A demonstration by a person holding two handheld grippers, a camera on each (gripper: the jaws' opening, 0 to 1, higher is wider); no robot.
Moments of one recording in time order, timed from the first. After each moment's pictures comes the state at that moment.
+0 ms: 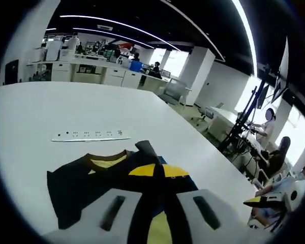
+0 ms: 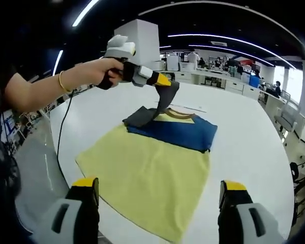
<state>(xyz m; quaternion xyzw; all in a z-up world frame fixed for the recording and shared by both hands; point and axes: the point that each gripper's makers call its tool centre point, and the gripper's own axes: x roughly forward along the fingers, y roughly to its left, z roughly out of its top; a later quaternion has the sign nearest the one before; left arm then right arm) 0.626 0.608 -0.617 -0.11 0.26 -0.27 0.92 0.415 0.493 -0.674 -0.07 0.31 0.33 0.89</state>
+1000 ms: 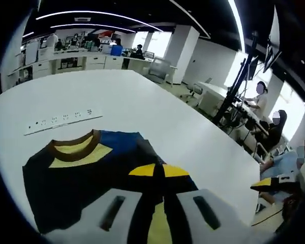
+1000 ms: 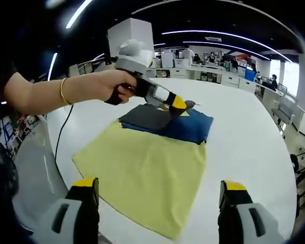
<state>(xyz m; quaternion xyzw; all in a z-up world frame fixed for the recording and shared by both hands) 0.606 0.531 -0.690 -0.05 0.31 -0.33 0.89 0.414 0.480 -0.691 -0.06 0.33 0.31 0.89</state>
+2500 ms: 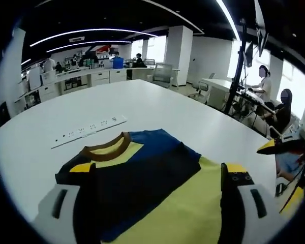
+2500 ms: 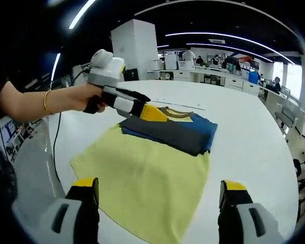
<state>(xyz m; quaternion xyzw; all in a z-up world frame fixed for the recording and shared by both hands) 0.586 0.623 -0.670 0.03 0.25 -0.30 0.92 0.438 0.495 -0.683 -0.06 0.31 0.32 0.89</state>
